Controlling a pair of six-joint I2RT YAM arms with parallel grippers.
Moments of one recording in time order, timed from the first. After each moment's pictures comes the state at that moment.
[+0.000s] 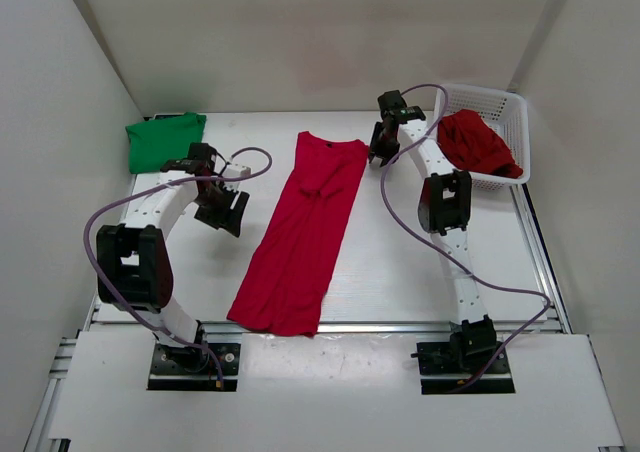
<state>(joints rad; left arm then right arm) -0.09 1.62 1.21 -0.91 0.23 0.33 0.28 2.68 2.58 -1.01 -0.01 0.48</state>
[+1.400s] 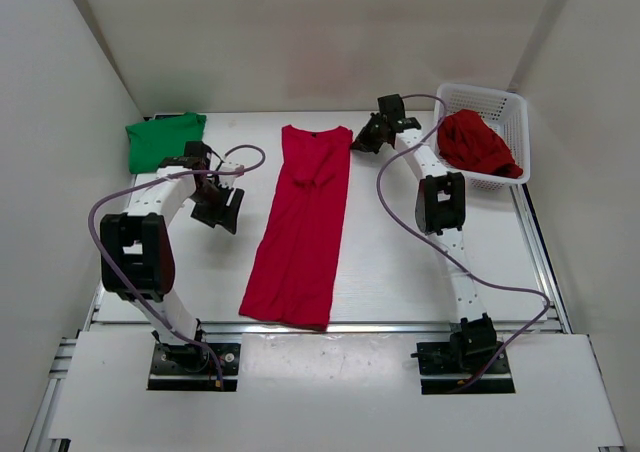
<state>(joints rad) -0.04 1.70 1.25 -0.89 0.23 0.31 0.27 2.79 2.60 -0.65 -0.30 0.82</state>
